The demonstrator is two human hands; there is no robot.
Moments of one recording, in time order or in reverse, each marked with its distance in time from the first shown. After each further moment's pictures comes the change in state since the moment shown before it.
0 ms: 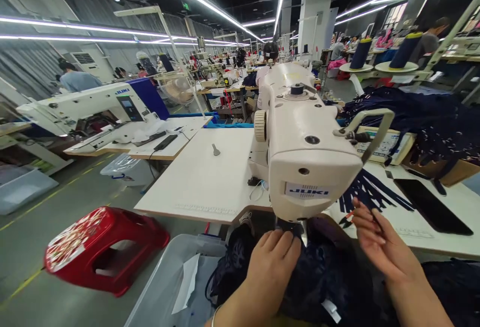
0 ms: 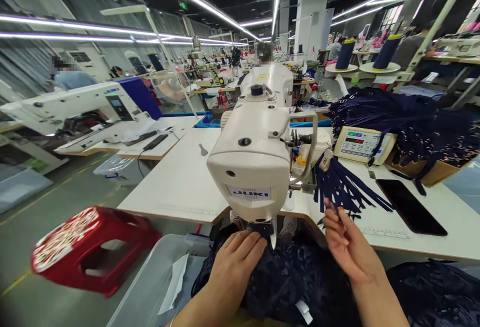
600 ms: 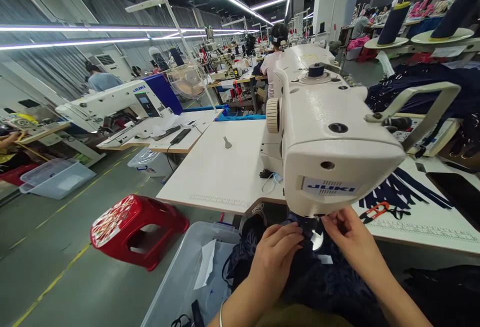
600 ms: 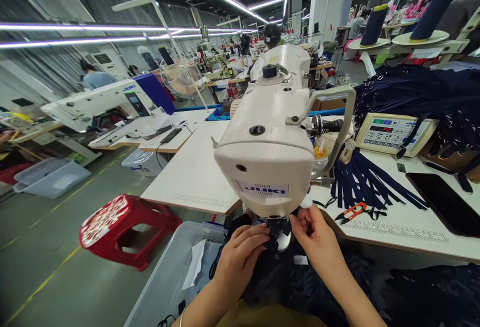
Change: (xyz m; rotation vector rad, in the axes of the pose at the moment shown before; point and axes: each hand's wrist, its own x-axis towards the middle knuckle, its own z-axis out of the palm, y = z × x) left_hand -0.013 -0.014 -0.002 -0.421 0.080 -0.165; right_hand -0.006 0.057 0.058 -0.858 -0.099 -0.227
